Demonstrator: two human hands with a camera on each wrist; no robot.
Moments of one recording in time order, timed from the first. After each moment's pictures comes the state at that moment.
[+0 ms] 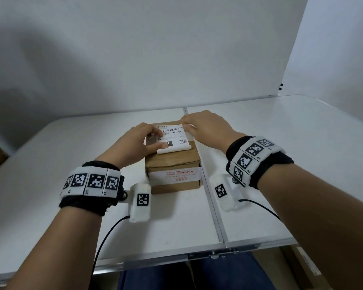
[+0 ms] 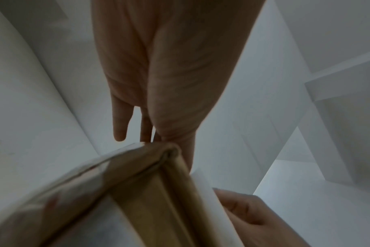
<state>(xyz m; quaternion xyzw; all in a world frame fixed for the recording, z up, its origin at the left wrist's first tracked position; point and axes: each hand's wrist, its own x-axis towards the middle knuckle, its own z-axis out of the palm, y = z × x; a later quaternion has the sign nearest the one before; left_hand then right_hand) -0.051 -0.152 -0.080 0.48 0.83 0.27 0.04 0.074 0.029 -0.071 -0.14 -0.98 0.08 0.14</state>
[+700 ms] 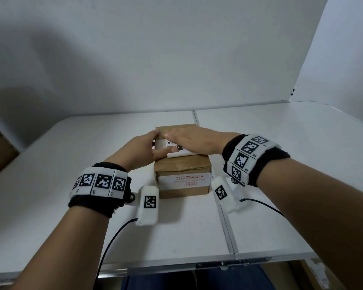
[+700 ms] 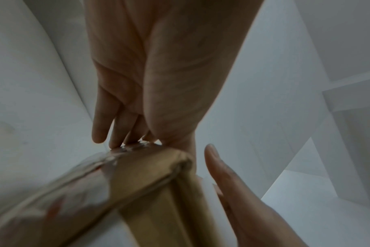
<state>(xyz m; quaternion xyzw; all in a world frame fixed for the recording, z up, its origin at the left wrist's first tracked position) -0.054 -0.155 -0.082 0.42 0.87 0.24 0.09 0.052 -0.001 -0.060 -0.02 -0.97 0.23 -0.03</state>
